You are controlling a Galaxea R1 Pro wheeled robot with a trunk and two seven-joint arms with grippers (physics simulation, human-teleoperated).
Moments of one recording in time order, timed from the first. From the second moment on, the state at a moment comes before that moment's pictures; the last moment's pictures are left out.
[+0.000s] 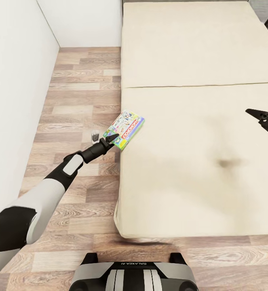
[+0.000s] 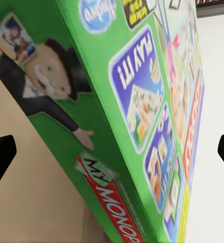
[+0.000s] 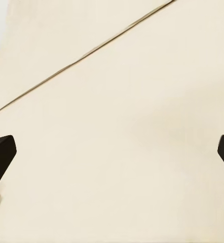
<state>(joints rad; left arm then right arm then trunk) -1.22 0.05 -0.17 -0.44 0.95 0.45 -0.72 -0.94 -0.42 -0.47 -1.61 -0.79 1.04 0.13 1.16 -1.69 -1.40</state>
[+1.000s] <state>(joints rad) -1.22 0.06 -0.17 -0.44 0.94 0.44 -0.72 -0.93 -0.42 -0.47 -1.61 -0.79 1.04 0.13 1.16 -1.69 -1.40</state>
